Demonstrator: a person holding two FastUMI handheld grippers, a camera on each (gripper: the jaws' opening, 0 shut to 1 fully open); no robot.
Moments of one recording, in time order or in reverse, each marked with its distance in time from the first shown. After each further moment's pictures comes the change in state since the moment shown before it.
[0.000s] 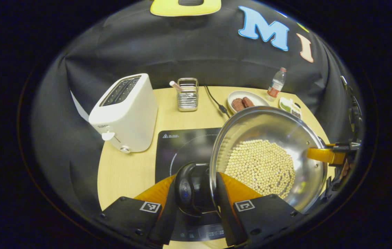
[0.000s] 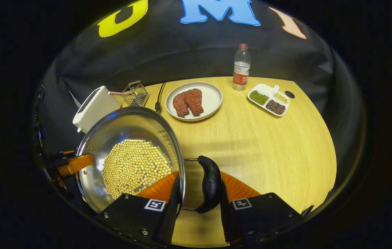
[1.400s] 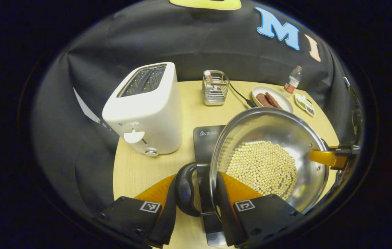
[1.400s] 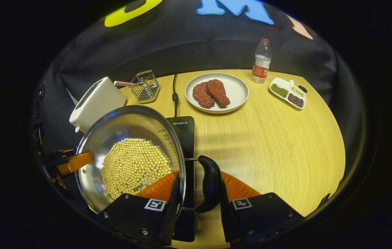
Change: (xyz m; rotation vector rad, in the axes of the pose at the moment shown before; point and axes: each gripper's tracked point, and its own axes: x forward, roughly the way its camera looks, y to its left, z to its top) left arm 0.035 0.087 -0.013 0.012 0.030 0.012; right arm 0.040 0.077 -0.013 0.030 0.035 -0.023
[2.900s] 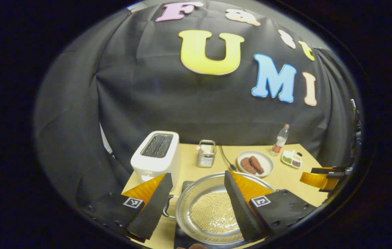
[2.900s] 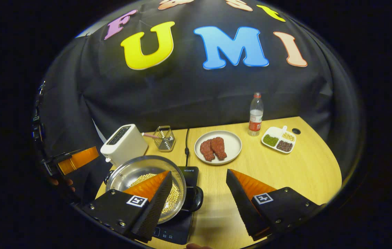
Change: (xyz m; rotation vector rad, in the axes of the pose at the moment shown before) left arm -0.163 -0.076 0.116 -0.098 -0.566 0.073; right arm -0.134 -0.027 0.093 -0.032 -0.486 0.114
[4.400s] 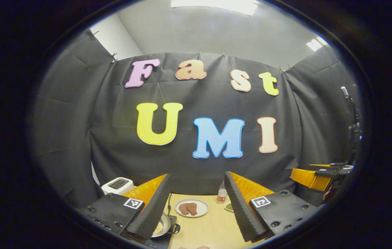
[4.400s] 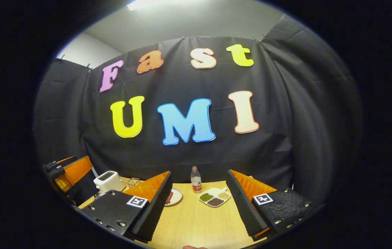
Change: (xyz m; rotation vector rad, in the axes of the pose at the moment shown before) left arm -0.176 -0.335 0.132 0.014 -0.423 0.012; right arm -0.197 -0.242 0.165 -0.065 -0.409 -0.040
